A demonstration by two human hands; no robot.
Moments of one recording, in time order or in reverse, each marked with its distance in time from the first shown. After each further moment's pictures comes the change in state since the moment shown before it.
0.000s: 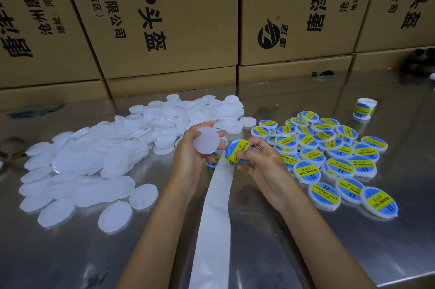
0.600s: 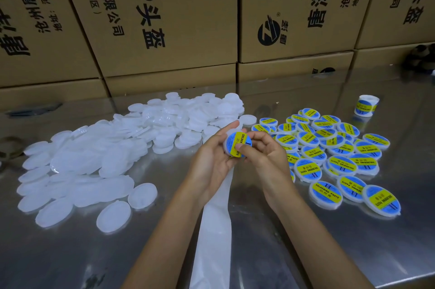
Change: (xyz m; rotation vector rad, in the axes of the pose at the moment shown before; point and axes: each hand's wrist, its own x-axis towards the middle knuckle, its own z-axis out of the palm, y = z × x) left_hand -0.007 -0.017 0.022 -0.139 -0.228 -0.189; right_hand 0.002 0.005 0.009 -0.147 0.225 -0.230
